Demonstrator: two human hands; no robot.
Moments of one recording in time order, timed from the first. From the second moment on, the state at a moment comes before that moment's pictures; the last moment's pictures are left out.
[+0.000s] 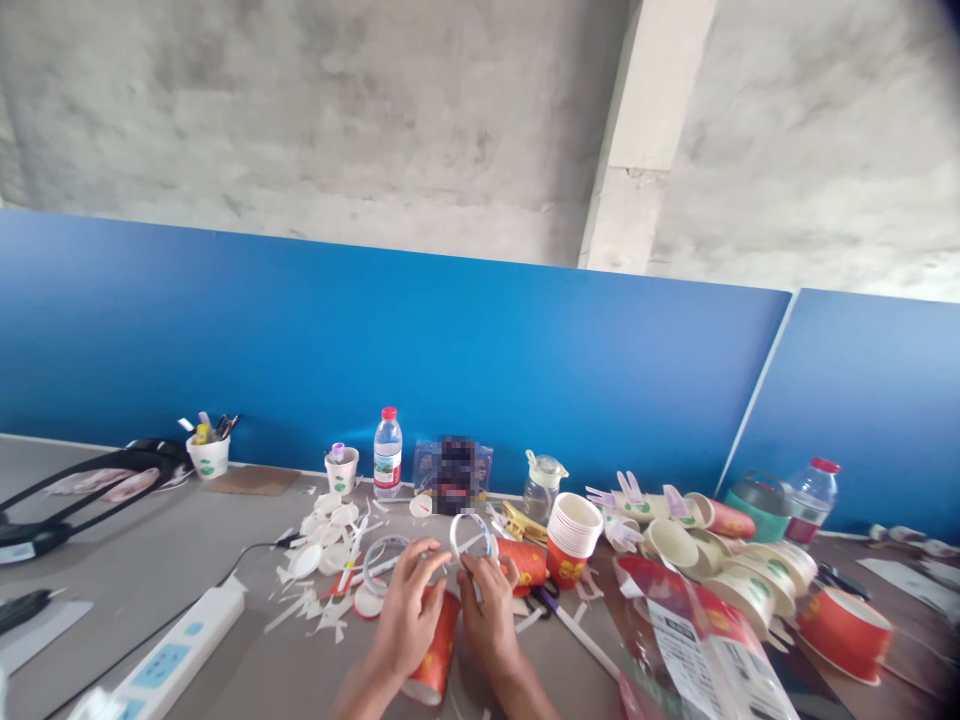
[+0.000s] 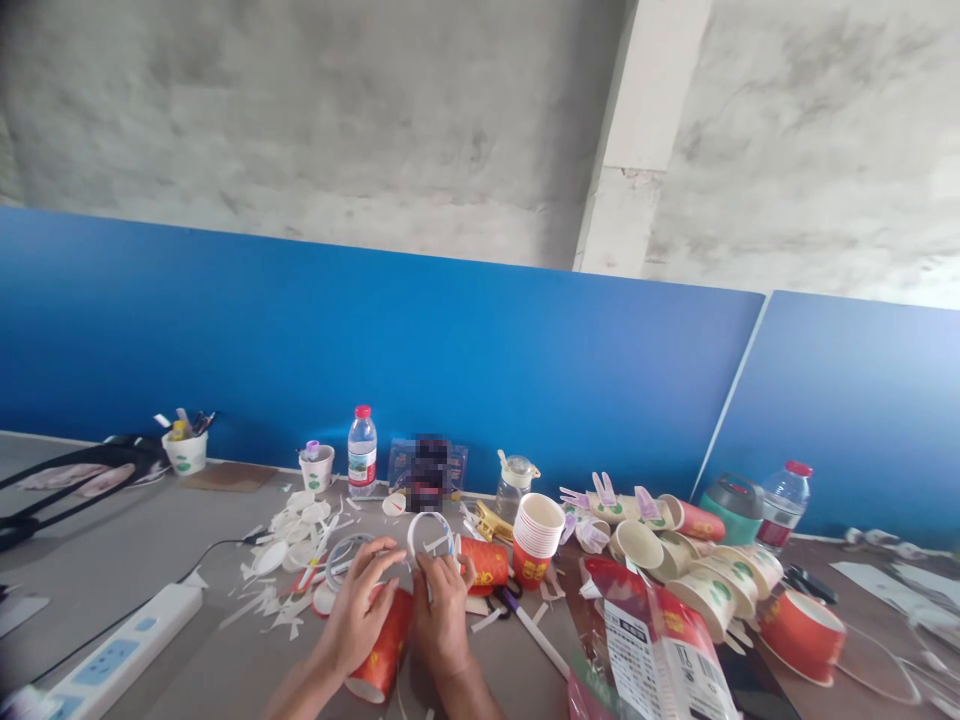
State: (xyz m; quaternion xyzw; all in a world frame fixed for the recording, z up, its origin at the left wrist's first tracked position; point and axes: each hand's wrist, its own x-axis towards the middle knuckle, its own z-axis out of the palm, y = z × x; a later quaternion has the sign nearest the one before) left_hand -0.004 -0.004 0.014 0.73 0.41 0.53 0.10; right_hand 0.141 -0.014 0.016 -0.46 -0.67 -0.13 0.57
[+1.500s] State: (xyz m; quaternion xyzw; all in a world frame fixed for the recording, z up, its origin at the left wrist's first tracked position) left_hand -0.011 0.002 0.023 0.69 0.44 0.49 0.31; right_hand 0.146 -0.024 0.030 -0.48 -0.75 -0.06 0.45
